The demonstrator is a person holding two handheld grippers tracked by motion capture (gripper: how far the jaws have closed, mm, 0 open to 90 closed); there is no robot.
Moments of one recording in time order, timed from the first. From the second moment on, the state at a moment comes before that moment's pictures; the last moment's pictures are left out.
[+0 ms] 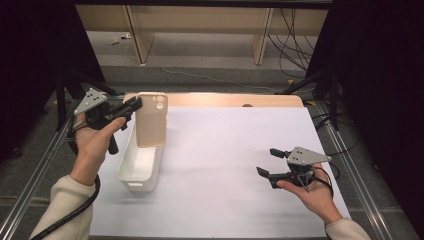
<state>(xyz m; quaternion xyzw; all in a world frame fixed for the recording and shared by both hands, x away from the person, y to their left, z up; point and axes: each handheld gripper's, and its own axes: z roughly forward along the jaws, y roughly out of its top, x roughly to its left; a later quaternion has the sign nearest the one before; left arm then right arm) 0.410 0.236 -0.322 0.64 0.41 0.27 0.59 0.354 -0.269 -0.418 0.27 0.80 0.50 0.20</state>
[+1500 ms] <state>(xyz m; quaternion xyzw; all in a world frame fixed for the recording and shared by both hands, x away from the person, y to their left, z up) 0.421 0.248 -0.325 0.63 0.42 0.28 0.59 0.354 -0.269 -0.419 0.27 0.80 0.50 0.20</state>
